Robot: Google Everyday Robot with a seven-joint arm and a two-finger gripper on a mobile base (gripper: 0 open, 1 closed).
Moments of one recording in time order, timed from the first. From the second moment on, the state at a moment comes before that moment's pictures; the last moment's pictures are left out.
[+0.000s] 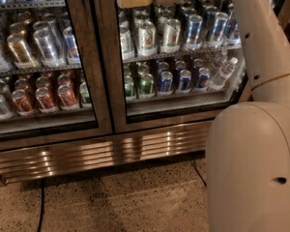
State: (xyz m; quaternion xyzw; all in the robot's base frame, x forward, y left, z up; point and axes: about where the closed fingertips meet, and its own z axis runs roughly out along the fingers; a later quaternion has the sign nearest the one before) arm 0.709 0.030 1.031 -0.46 0.66 0.44 0.40
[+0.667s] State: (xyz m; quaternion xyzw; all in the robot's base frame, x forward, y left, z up) arm 0.709 0.030 1.031 -0.46 0.66 0.44 0.40
